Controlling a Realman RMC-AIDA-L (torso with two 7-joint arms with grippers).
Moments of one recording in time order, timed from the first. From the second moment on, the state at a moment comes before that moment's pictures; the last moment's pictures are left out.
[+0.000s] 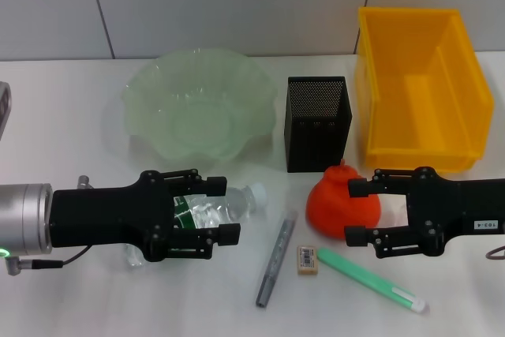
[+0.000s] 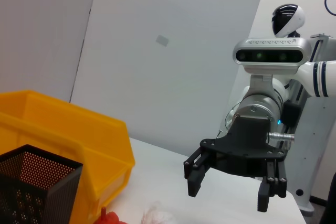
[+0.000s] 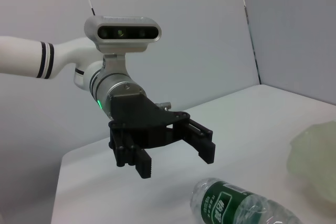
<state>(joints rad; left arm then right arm) -0.48 -1.96 1.16 0.57 1.56 1.65 -1.34 0.47 2.01 -0.92 -0.72 -1.83 -1.70 1.42</state>
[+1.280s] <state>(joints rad) -0.50 -1.95 1.14 0.61 1.56 1.69 -1.33 0.45 2.02 -0.90 -0.72 -1.83 -1.67 1.42</state>
